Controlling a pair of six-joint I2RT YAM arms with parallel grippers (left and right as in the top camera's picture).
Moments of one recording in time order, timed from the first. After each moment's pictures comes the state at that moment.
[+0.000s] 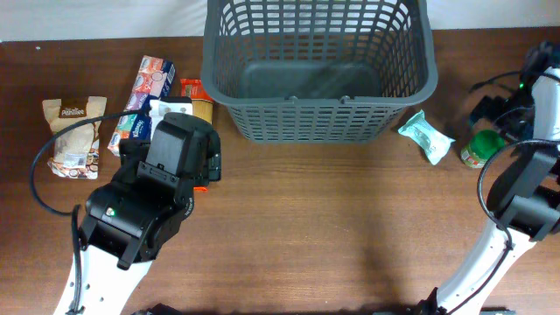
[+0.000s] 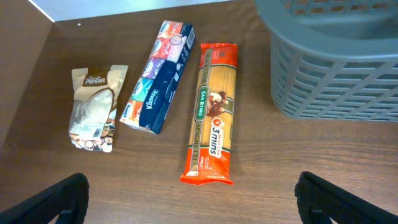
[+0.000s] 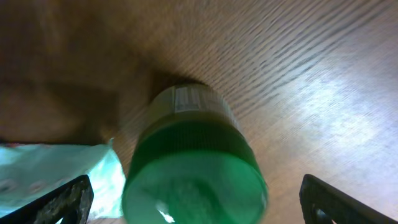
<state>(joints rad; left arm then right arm) -0.45 1.17 1.41 -1.11 -0.52 -0.27 -0.44 2.28 2.04 -1.37 0.06 0.31</state>
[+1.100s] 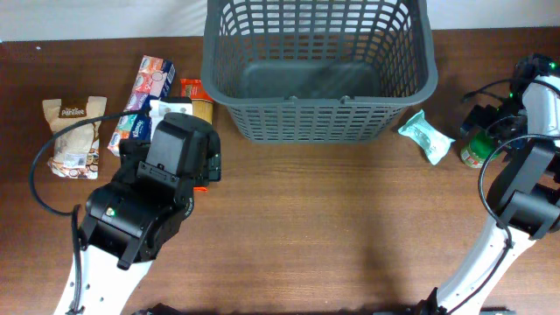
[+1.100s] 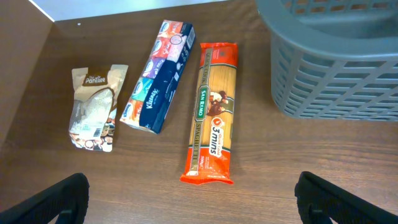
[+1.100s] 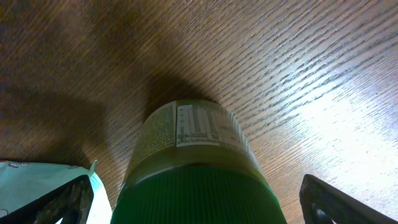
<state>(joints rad) -0.45 1.17 1.41 -1.12 -0.52 -0.27 -0.44 2.29 1.96 -1.27 0.06 0.26</state>
